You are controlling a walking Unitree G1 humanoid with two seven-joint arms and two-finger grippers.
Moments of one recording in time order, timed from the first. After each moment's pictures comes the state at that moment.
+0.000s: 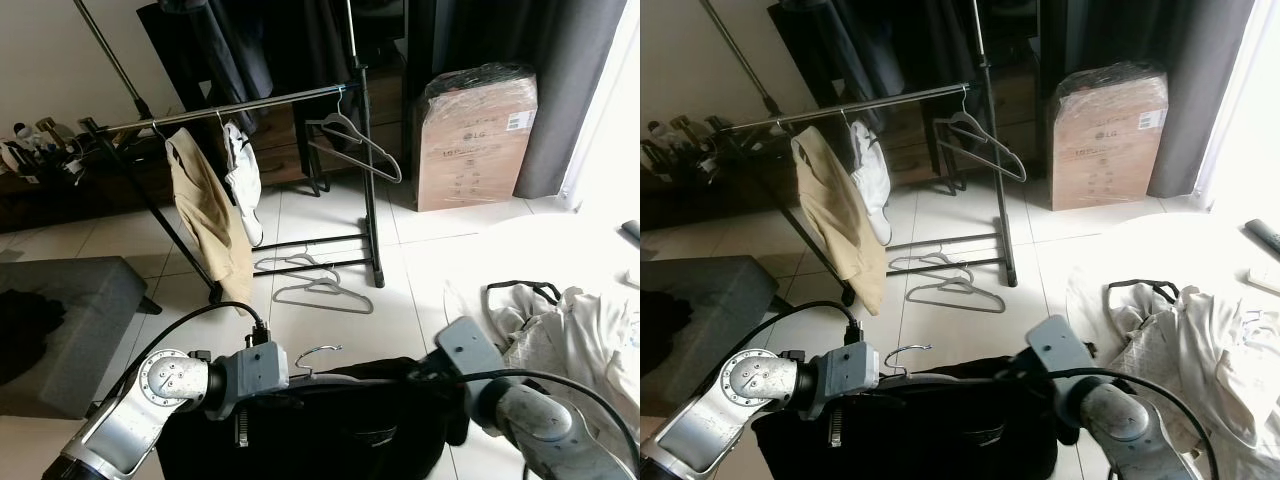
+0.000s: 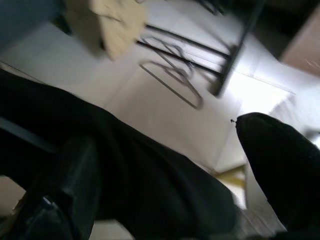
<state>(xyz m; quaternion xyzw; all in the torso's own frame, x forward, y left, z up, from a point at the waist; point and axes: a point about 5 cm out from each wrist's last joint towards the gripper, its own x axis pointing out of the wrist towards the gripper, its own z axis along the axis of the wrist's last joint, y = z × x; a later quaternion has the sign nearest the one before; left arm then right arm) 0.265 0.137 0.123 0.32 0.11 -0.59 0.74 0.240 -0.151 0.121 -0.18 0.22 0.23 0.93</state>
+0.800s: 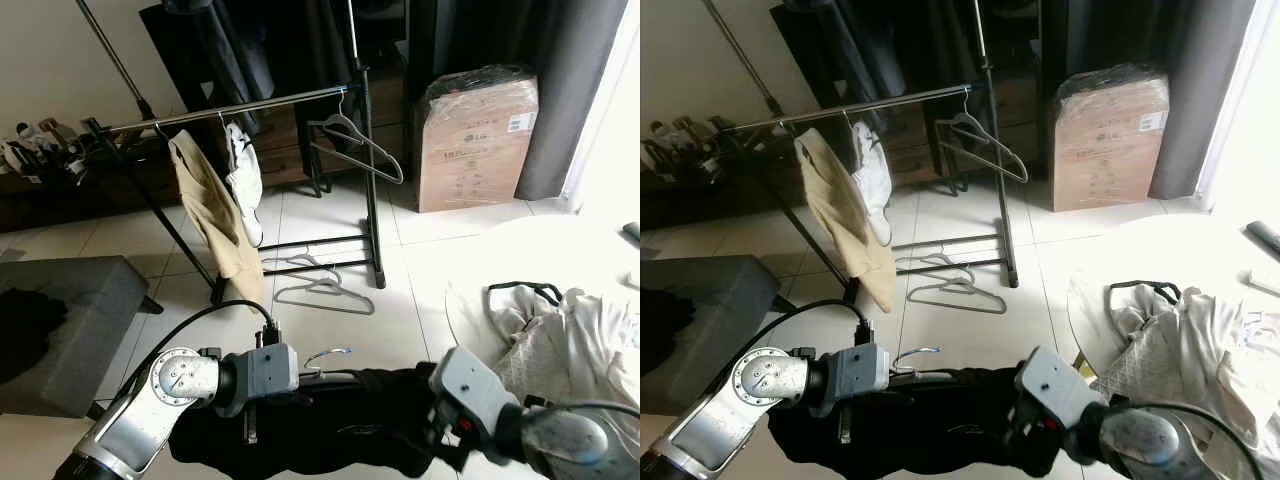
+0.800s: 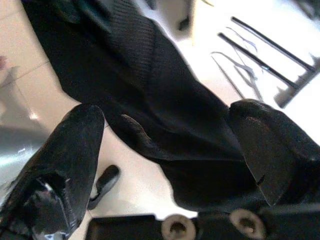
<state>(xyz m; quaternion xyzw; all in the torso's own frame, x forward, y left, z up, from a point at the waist) 0.265 0.130 0.121 0.33 0.10 -0.60 0.73 0.204 -0.157 0.126 -0.20 0.24 0.42 0.85</state>
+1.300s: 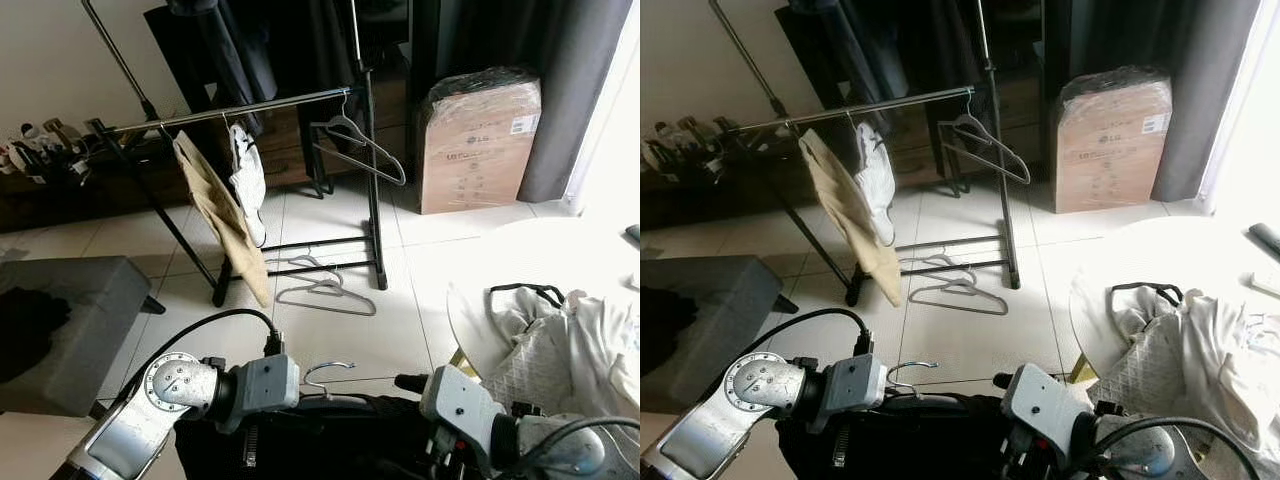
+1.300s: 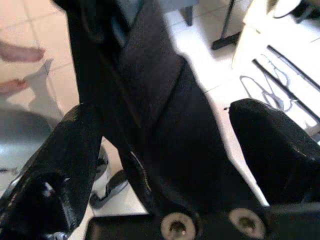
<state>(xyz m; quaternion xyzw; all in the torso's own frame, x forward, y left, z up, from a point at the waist) 0.248 0.125 0.129 0.28 0.10 -0.66 0.69 0.201 -0.147 0.123 -0.22 0.21 0.48 0.82</state>
